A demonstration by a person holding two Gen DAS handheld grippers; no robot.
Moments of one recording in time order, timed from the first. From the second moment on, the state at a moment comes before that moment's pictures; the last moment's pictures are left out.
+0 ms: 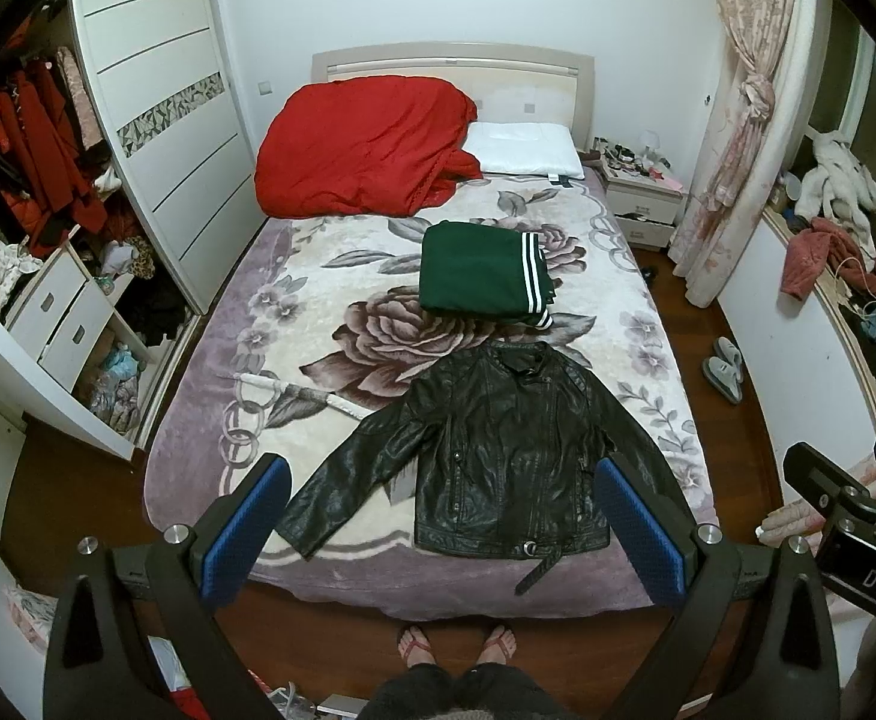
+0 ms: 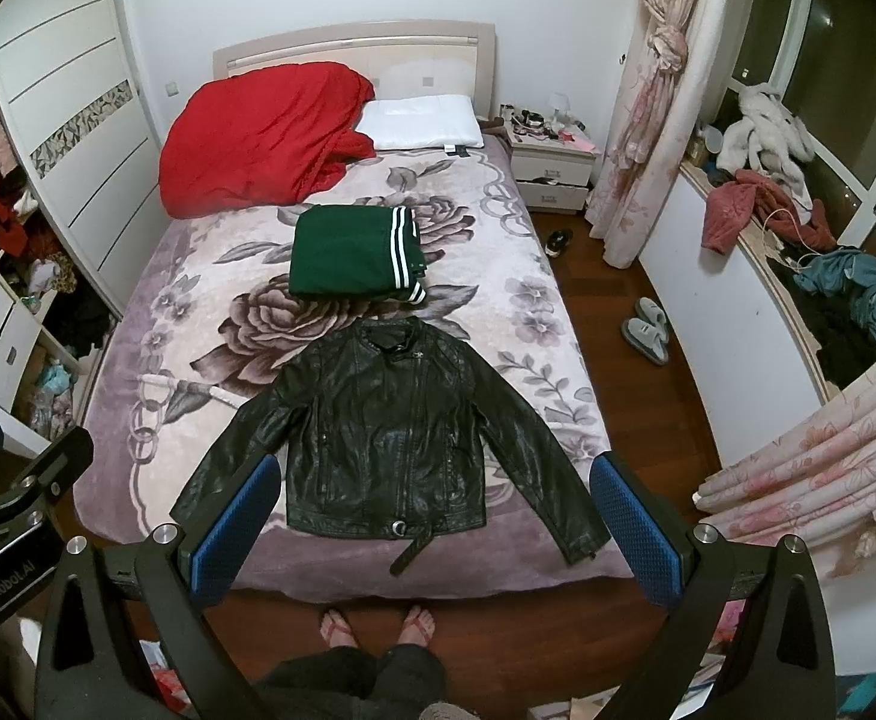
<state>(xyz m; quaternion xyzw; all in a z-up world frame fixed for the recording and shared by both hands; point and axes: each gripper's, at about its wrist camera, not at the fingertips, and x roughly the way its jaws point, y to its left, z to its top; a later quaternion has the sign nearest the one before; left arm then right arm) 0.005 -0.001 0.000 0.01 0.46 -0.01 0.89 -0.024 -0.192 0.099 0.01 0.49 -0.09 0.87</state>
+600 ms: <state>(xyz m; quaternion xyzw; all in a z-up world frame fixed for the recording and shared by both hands) 0.004 -0.001 -0.002 0.01 0.46 -0.01 0.89 -0.024 -0.191 0.102 0.01 0.49 -0.09 0.87</state>
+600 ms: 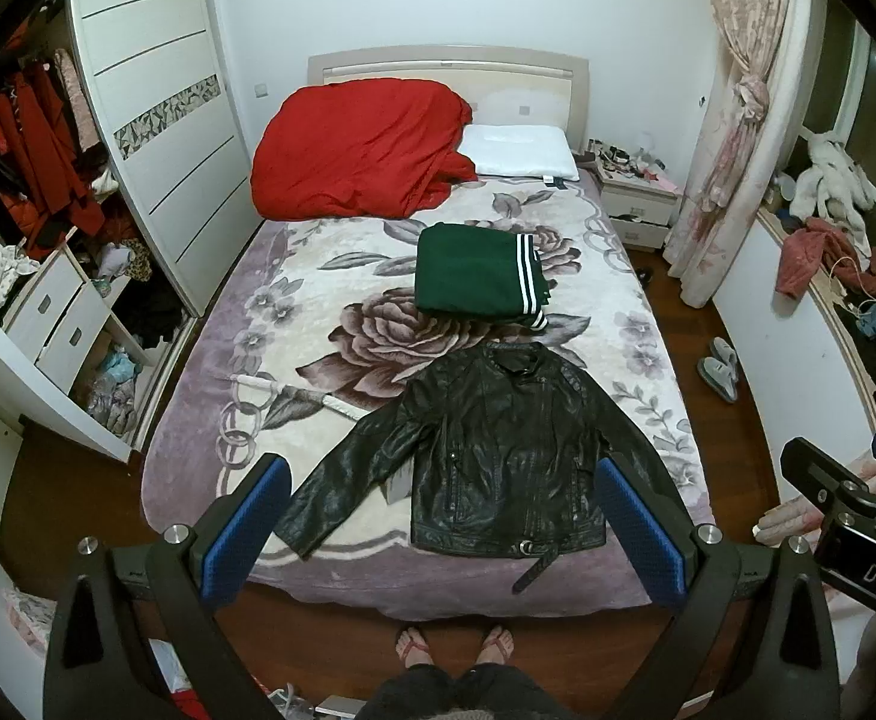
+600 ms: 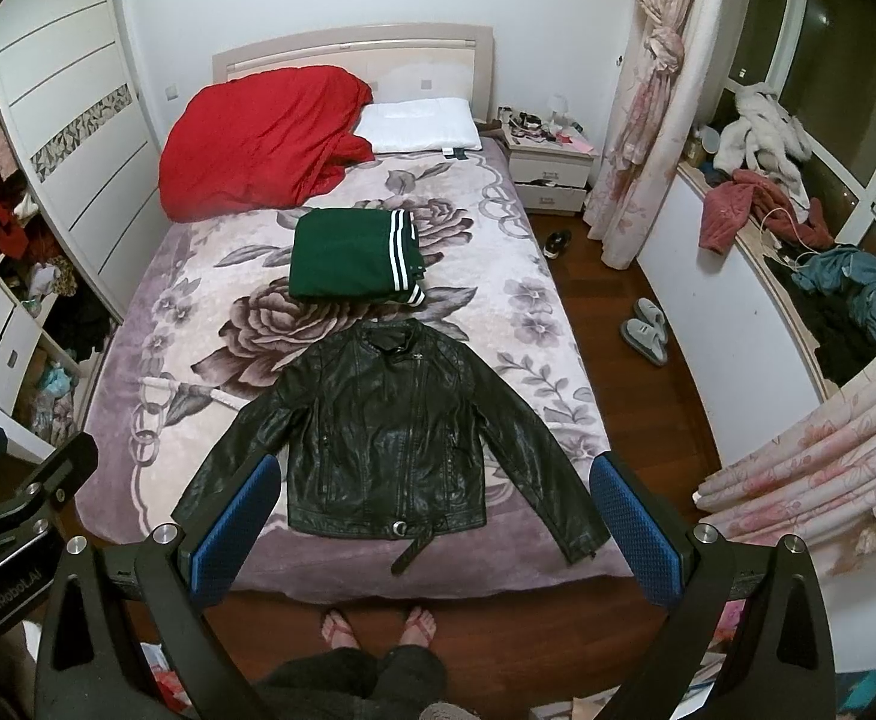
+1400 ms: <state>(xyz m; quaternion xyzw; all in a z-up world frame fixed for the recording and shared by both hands) 0.118 -0.002 -0.059 0.07 0.45 0.02 0.89 0.024 -0.261 -0.001 0.17 0.52 -0.17 0.82</state>
